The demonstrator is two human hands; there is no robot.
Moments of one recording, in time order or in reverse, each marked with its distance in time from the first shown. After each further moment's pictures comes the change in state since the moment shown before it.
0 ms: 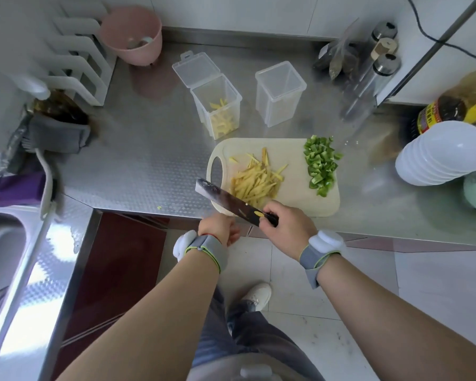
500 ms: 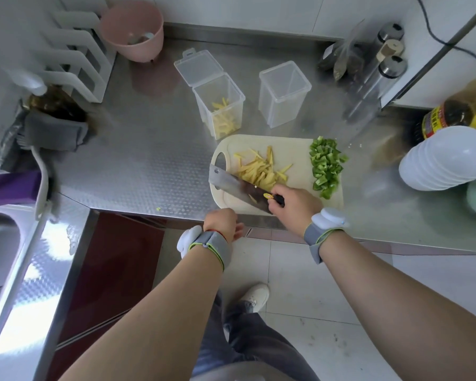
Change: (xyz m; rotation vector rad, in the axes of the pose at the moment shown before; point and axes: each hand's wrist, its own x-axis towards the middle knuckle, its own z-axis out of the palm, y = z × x) left_hand 0.008 0.008 0.012 0.049 0.052 0.028; right_hand 0.049 0.017 -0.012 -0.222 0.063 -0.026
